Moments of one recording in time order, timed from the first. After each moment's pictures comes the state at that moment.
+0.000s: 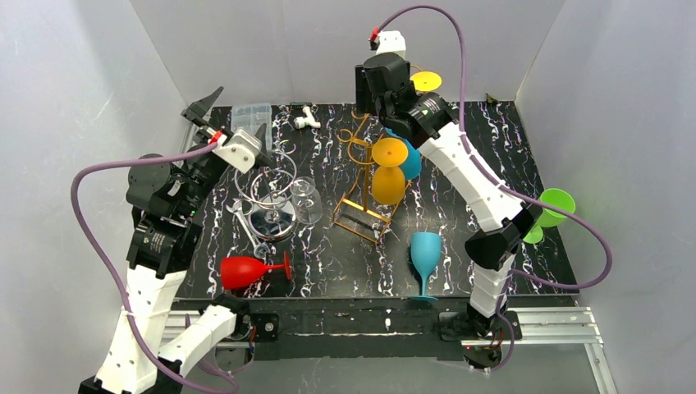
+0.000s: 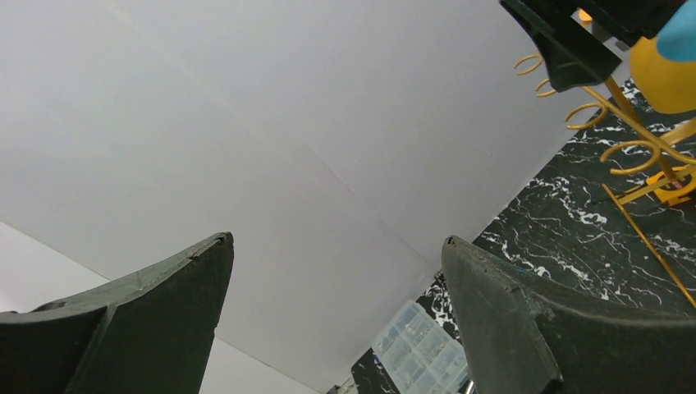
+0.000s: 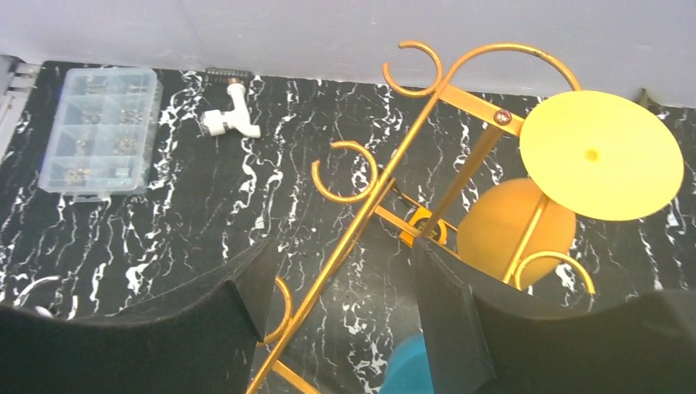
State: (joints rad) left arm -0.32 0.84 1.33 -0.24 0.21 0.75; right arm 0.75 1.87 2.26 -0.83 0.57 0.27
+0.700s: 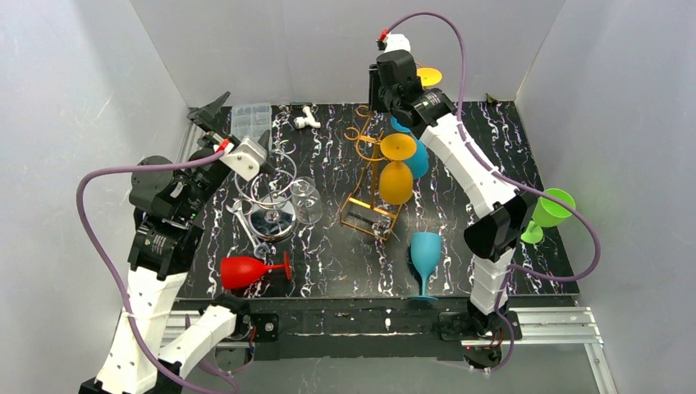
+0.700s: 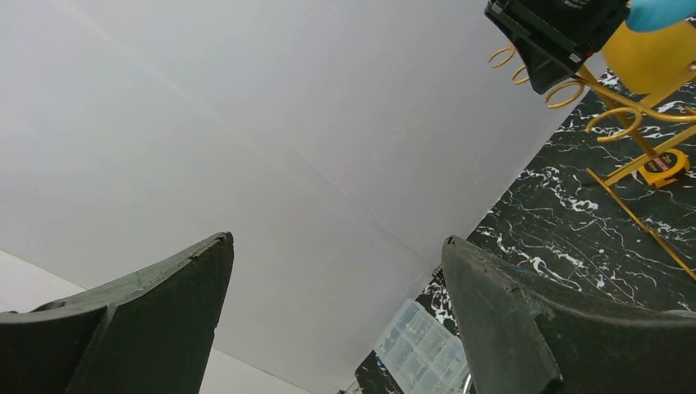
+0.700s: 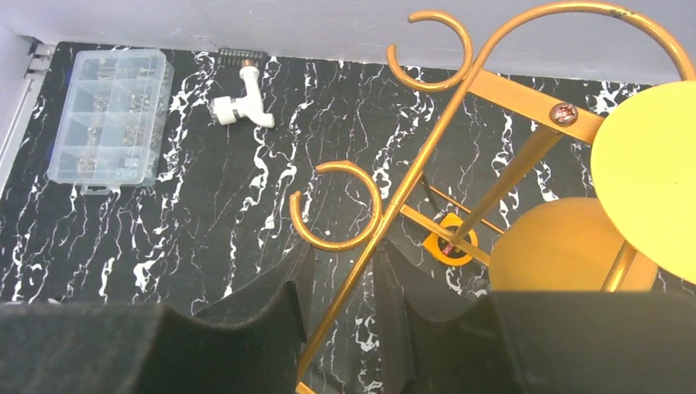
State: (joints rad) left arm -0.32 0.83 1.30 -0.25 0.26 0.79; right arm 0.63 1.91 2.17 -0.71 0.36 0.30
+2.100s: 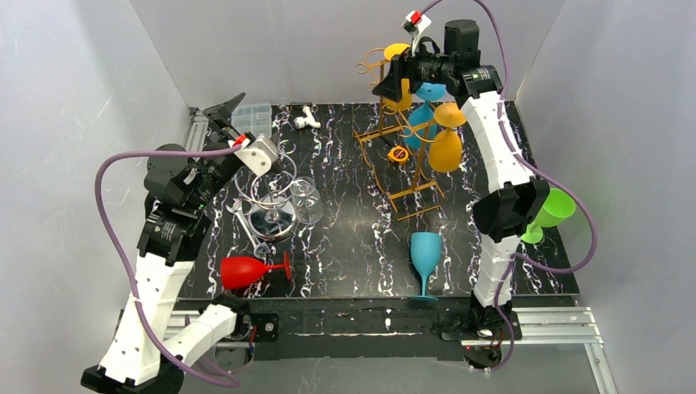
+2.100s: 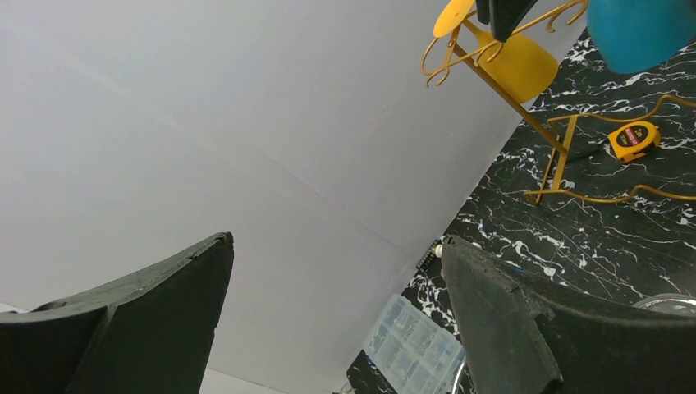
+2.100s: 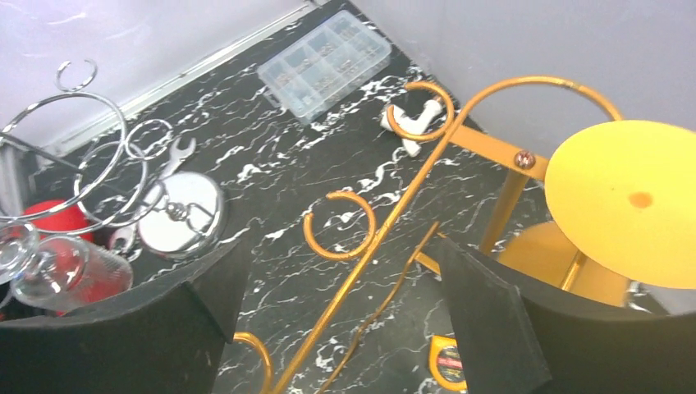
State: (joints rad) left arm -0.32 0.87 1.28 -0.27 0.32 0.84; right arm 0.28 2.05 2.35 -0.66 -0.82 -0.11
